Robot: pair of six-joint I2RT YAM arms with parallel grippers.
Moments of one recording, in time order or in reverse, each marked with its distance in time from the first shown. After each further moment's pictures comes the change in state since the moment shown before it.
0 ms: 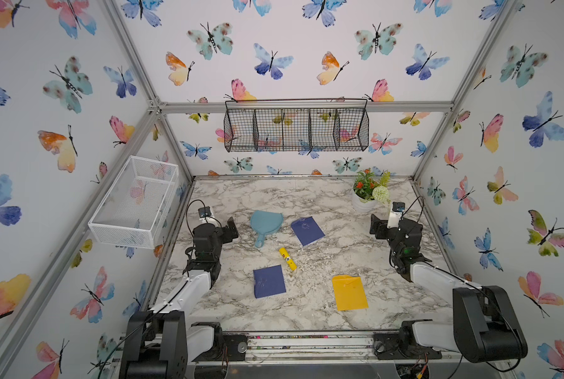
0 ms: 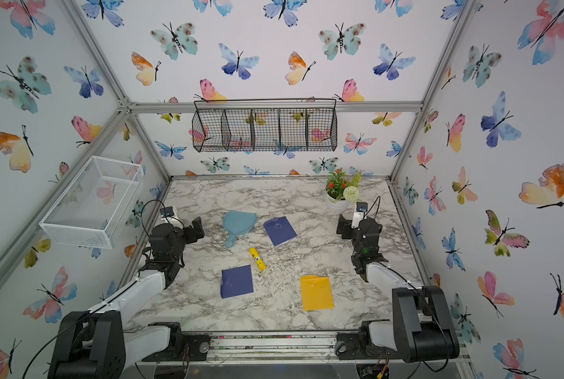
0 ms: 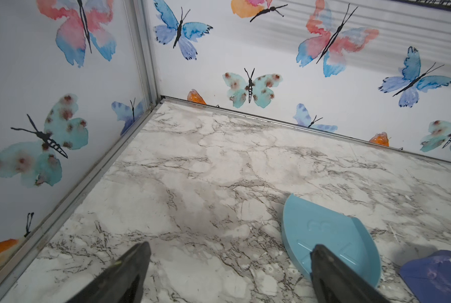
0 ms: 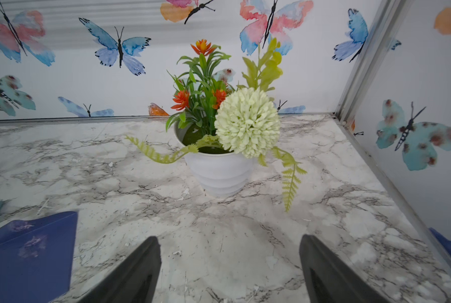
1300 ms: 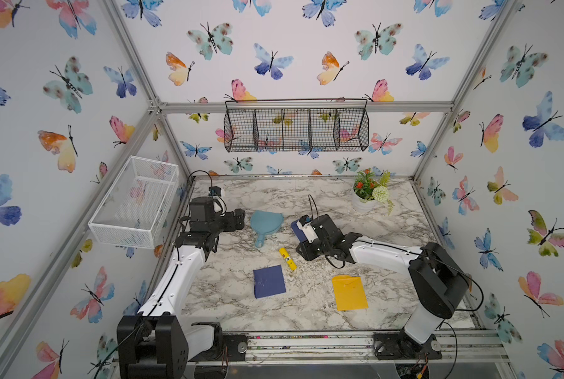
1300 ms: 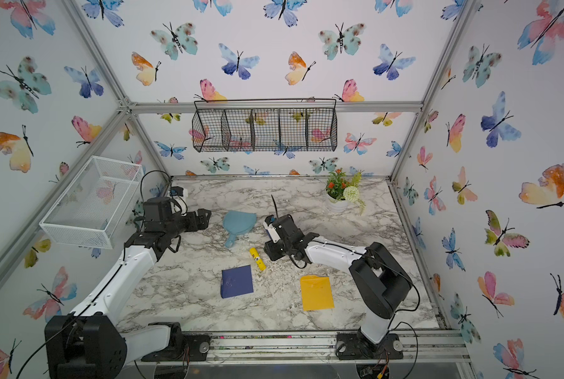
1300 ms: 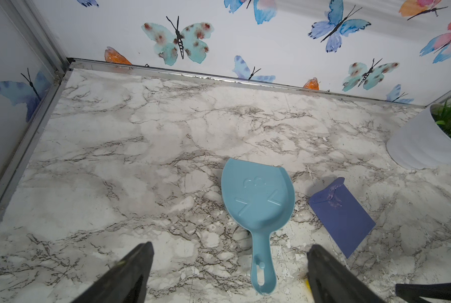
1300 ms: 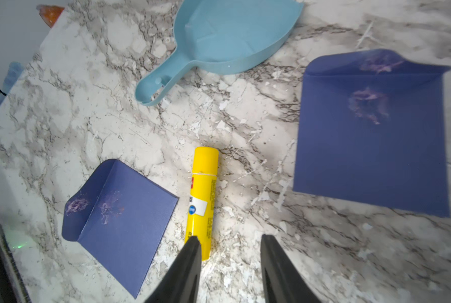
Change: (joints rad) left arm 0.005 0.051 0.401 -0.586 0.301 0.089; right arm 0.718 0.445 0.567 -0.671 -0.166 0.180
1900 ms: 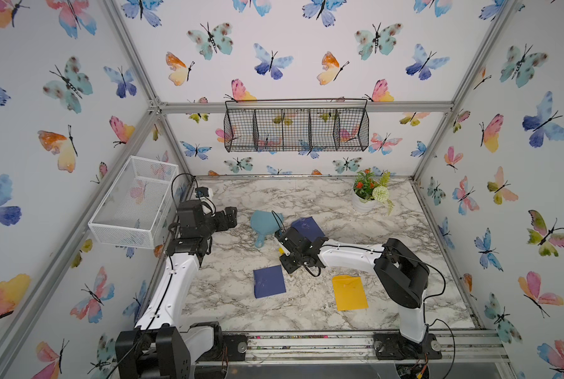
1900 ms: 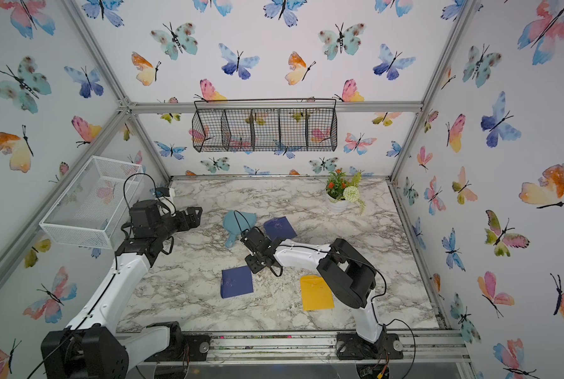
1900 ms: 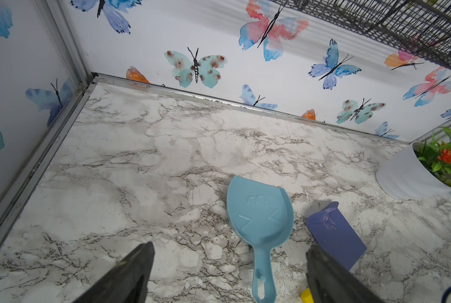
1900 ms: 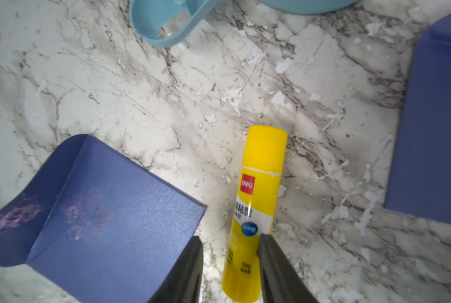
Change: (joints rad) left arm 0.090 -0.073 -0.047 0.071 0.056 -0.053; right arm 0.168 0.229 0.246 -0.216 0.211 0.018
